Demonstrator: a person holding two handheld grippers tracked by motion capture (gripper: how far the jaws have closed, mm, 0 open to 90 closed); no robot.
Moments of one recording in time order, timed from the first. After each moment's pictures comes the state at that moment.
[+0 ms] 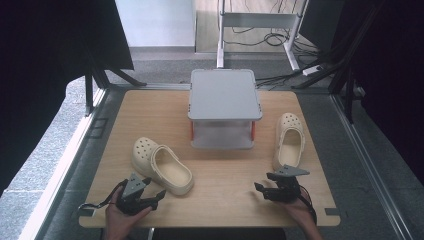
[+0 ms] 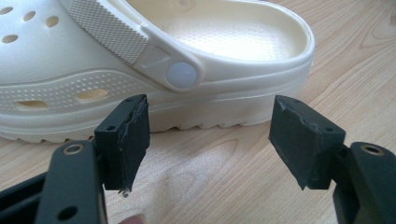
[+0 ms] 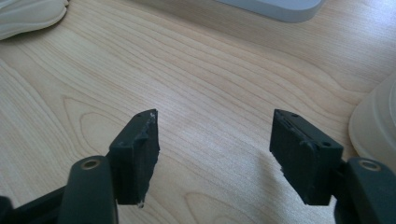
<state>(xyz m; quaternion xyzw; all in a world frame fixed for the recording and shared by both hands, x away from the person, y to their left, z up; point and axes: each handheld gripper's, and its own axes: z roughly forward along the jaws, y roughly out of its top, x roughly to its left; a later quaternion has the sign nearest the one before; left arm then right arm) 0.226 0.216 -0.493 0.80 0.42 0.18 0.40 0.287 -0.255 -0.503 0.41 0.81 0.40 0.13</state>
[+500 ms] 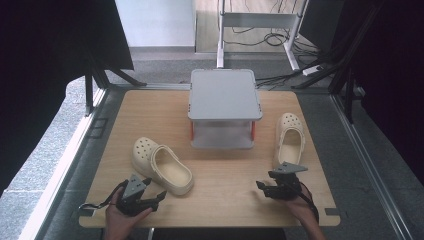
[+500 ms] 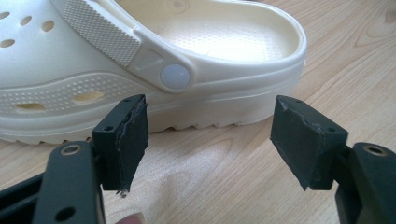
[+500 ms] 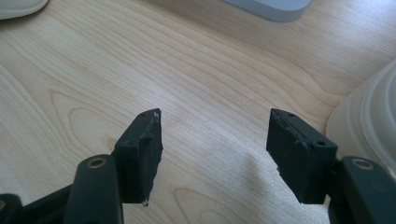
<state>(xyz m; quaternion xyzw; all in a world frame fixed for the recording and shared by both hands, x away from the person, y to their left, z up) 0.223 0.214 -0.491 0.80 0.41 0.19 0.40 0.290 -0.252 -0.491 0.41 0.82 0.37 0.15</state>
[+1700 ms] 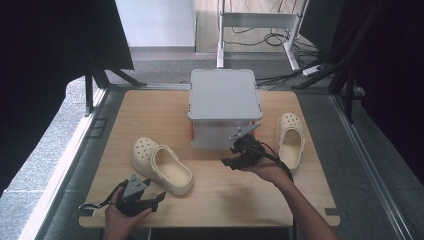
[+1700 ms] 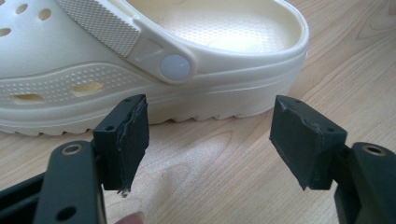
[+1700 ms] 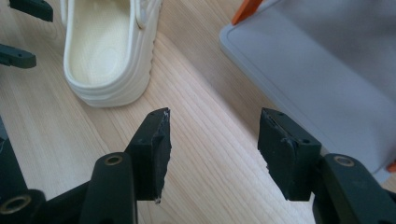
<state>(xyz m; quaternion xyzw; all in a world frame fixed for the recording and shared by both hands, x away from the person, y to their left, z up) 0.223 0.215 -0.490 0.81 0.41 0.18 0.38 0.347 -0.134 -0.392 0.29 0.90 0.32 0.09</state>
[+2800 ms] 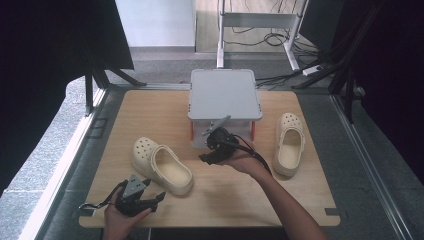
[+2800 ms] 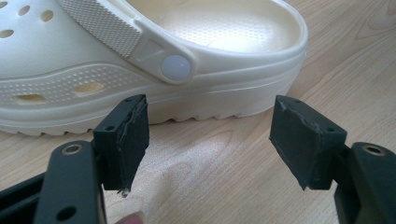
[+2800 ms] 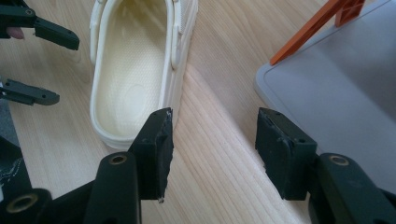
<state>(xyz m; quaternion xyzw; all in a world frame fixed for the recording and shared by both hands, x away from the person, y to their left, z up) 0.223 0.216 -0.489 0.81 0.41 0.18 0.38 0.361 -0.066 -0.385 0.25 0.91 0.31 0.07</state>
